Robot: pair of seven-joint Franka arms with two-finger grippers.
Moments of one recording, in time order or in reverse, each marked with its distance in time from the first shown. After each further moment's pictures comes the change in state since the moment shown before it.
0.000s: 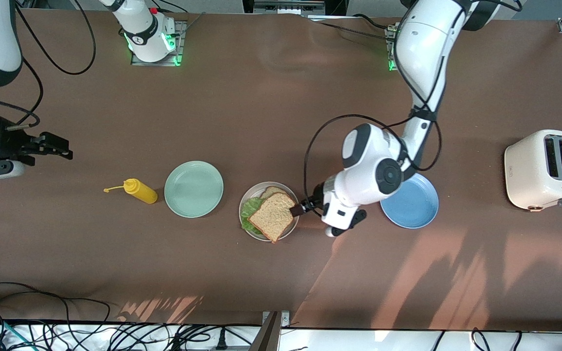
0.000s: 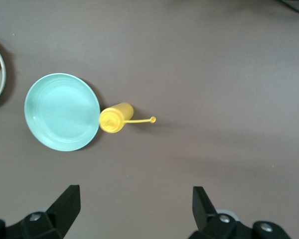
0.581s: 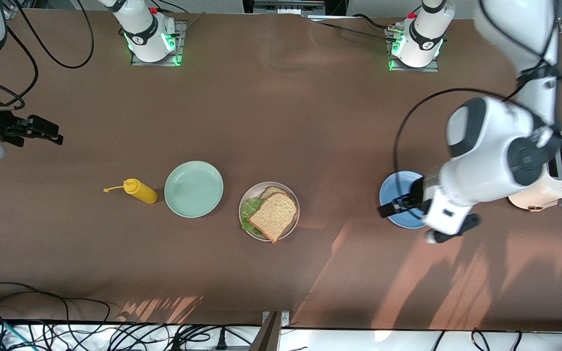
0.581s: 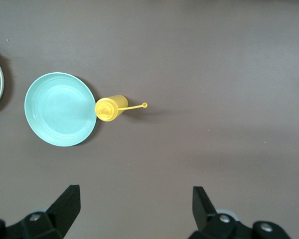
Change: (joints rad) left arm 0.236 -0.267 0.005 0.011 0.328 -0.331 0.166; right arm 0.058 -0.050 -0.092 -0.006 -0.005 -0.040 0.038
